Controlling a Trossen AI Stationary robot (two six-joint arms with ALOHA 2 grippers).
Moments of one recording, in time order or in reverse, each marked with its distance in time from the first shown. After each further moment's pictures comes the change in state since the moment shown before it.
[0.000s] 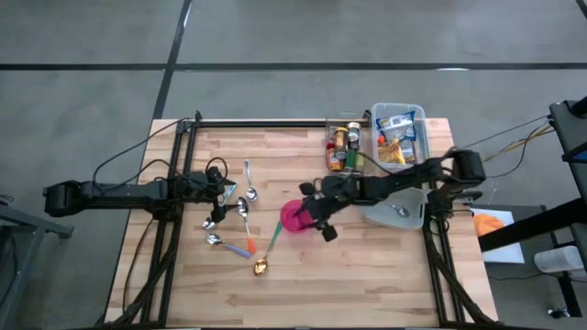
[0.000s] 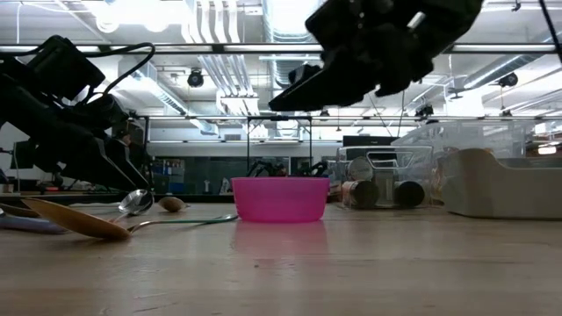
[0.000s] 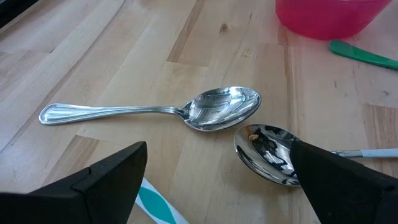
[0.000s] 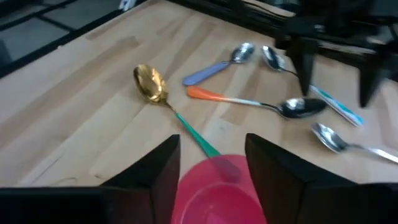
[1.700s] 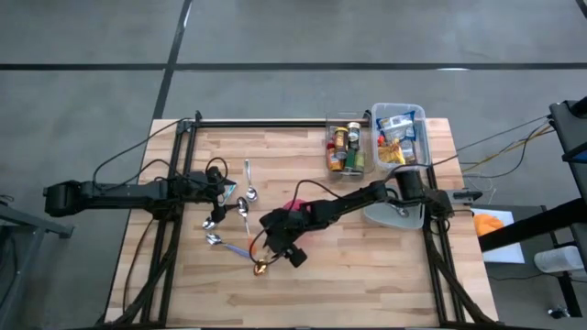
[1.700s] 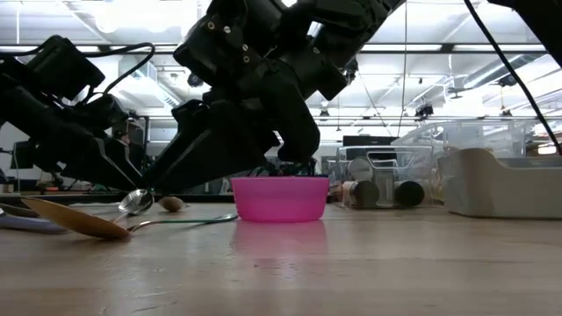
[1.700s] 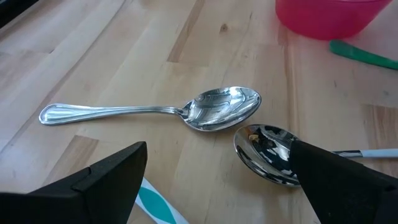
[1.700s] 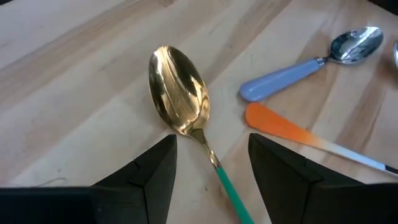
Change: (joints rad) left arm 0.000 0.000 0.000 0.000 0.000 0.000; right arm 0.122 0.539 0.631 -0.332 -0.005 -0.126
